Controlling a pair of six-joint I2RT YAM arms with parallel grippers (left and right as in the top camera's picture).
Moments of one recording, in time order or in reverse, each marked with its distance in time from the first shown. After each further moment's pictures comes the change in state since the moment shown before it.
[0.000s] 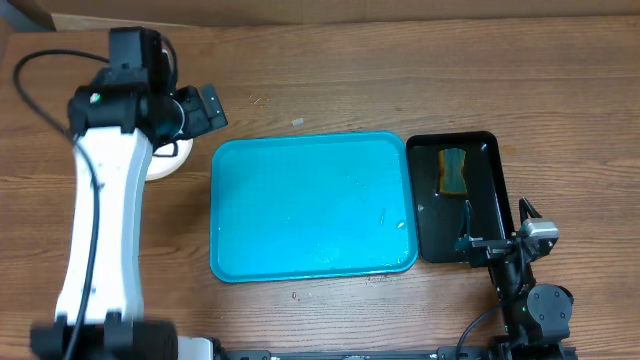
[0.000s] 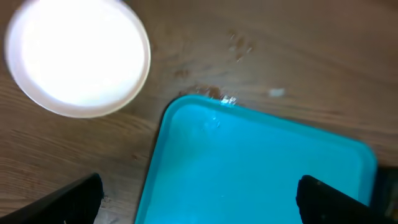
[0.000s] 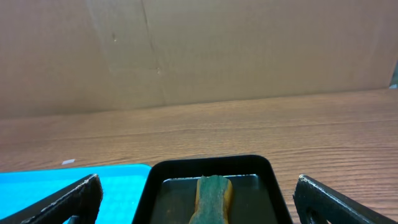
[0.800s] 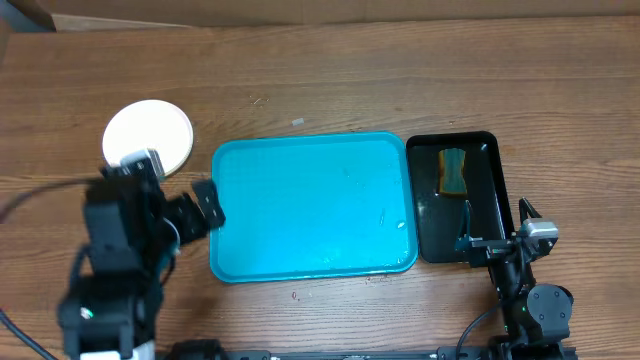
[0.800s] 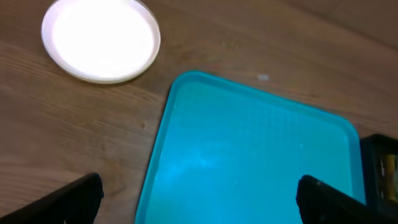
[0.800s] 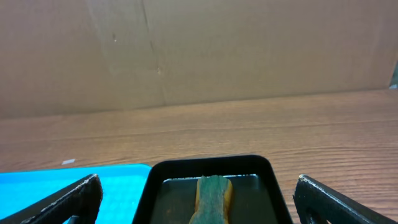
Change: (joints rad) left arm 0.001 -0.803 -0.699 0.238 0.000 -0.003; right arm 0.000 0.000 0.000 -0.001 0.000 0.000
